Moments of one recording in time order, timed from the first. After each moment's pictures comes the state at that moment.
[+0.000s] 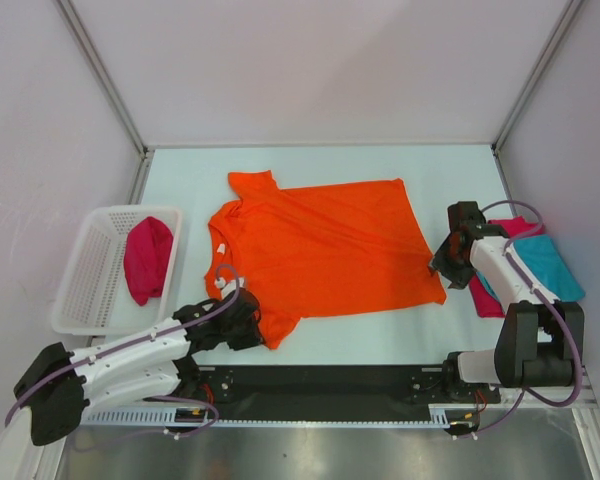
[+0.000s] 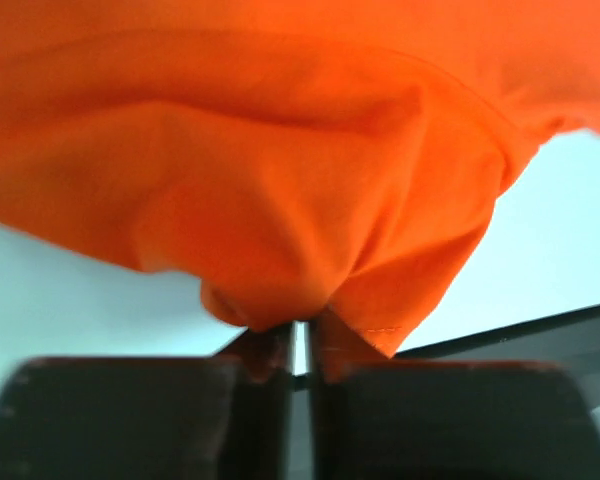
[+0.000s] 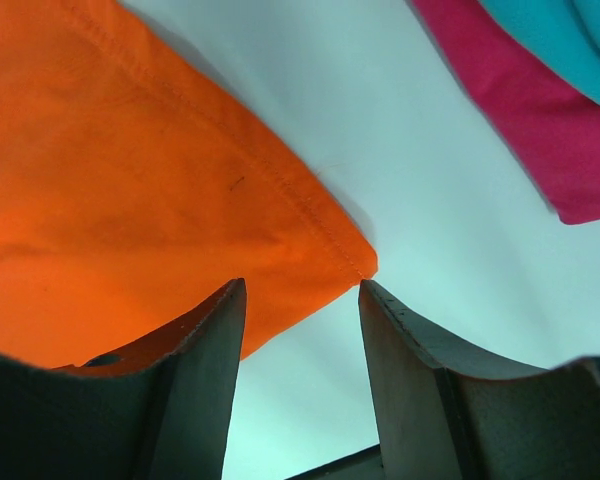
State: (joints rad) left arm -0.90 0.89 0.36 -0.55 -0.09 -1.07; right arm 0.02 1.34 0.90 -0.82 0.17 0.68
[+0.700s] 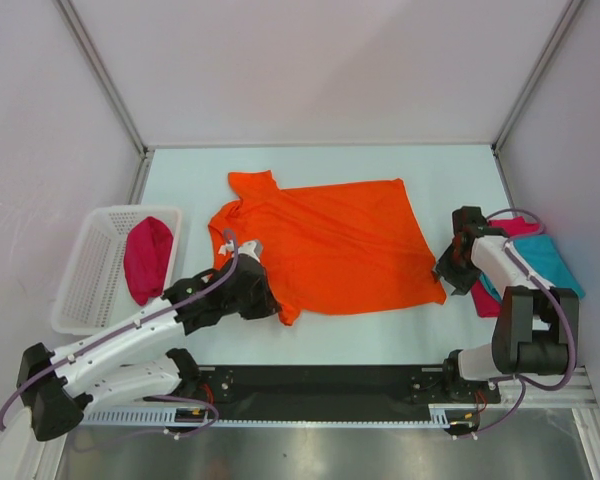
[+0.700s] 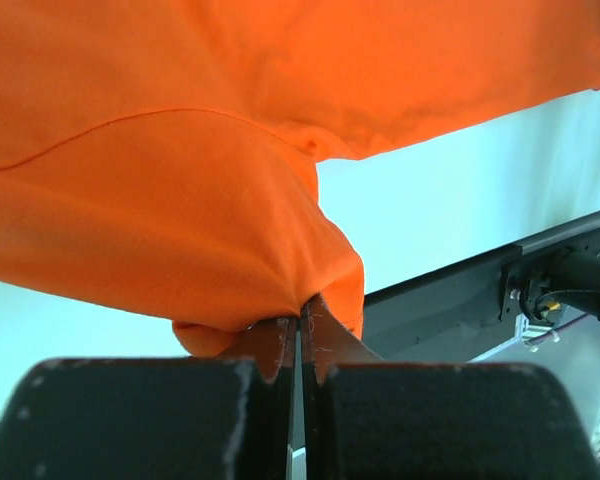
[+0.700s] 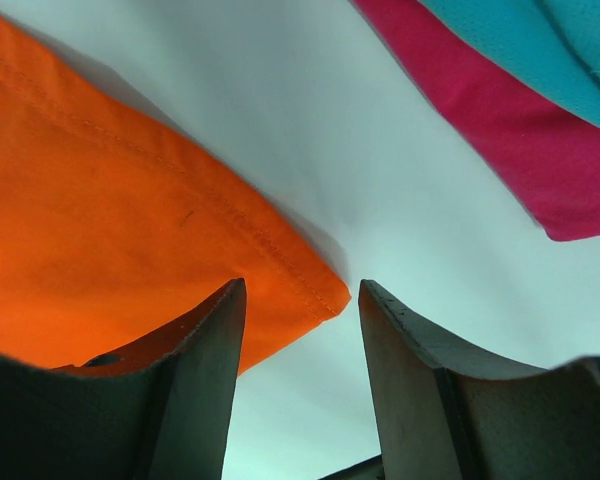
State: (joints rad) left arm -0.90 0.93 0.70 -0.64 -0.08 -0.95; right arm -0.04 1.40 0.86 -0.78 0.17 0.67
